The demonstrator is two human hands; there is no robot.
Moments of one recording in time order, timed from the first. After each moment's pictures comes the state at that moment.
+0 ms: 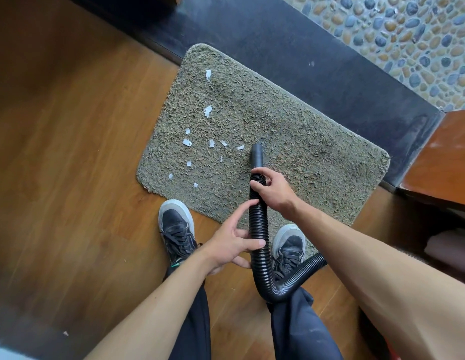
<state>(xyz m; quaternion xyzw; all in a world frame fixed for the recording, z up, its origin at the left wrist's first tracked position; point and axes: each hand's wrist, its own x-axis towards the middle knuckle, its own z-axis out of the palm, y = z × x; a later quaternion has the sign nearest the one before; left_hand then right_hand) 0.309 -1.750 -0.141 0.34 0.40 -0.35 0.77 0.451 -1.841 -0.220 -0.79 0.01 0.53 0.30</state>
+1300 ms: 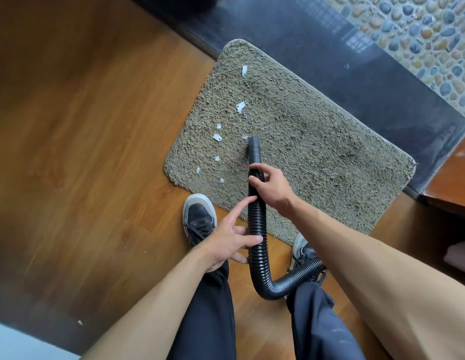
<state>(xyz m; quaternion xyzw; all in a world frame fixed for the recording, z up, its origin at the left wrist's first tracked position) 0.255 -1.694 -0.146 0.35 0.41 -0.32 0.78 0.400 -1.769 -0.218 -0.81 -0.04 0.51 0.28</state>
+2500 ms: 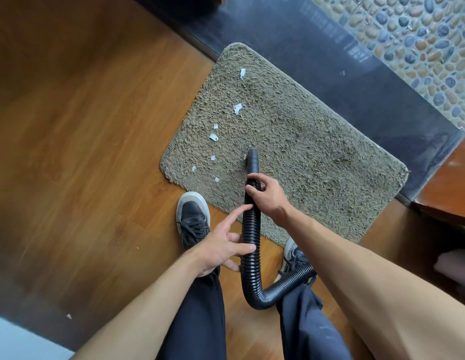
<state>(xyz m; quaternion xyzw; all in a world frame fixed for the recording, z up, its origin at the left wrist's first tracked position) 0.249 -1.709 -0.136 0.35 0.41 -0.33 0.77 0.393 -1.787 -0.204 -0.80 -0.01 0.53 0.27</state>
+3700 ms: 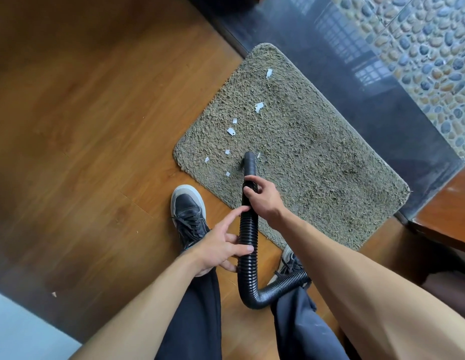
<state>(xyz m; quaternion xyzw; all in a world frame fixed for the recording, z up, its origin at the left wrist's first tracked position) 0.205 -1.709 -0.141 0.33 0.43 -0.29 0.79 0.356 -1.766 -0.205 -0.81 -0.06 0.54 0.23</state>
